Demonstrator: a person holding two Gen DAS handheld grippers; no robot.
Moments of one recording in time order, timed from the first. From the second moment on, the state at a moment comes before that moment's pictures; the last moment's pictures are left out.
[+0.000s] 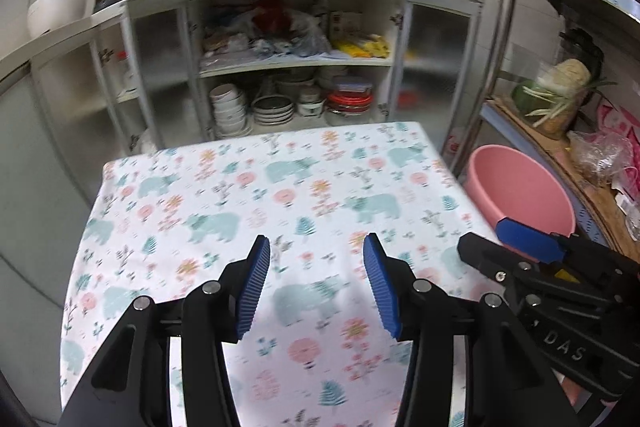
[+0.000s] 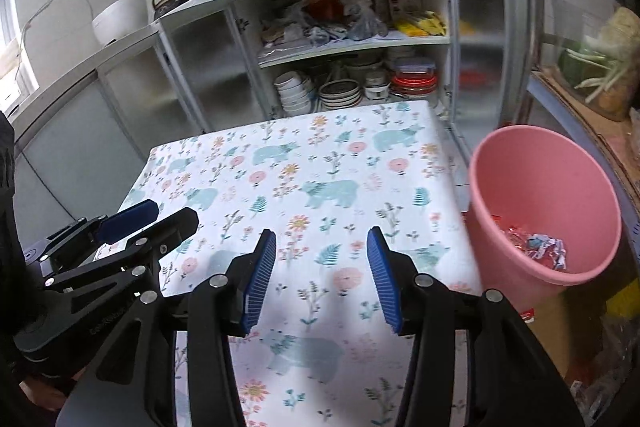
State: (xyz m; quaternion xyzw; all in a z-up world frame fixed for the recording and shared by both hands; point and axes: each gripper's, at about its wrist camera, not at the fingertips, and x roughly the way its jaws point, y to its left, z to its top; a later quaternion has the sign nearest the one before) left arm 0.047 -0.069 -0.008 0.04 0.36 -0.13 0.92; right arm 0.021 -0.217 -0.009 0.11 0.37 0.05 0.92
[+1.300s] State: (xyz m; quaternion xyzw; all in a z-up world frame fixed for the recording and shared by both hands) left arm 0.026 -0.071 -0.007 0.04 0.37 -0.16 0.91; right arm -0.017 -0.215 0.001 0.10 0.36 0.02 0.93
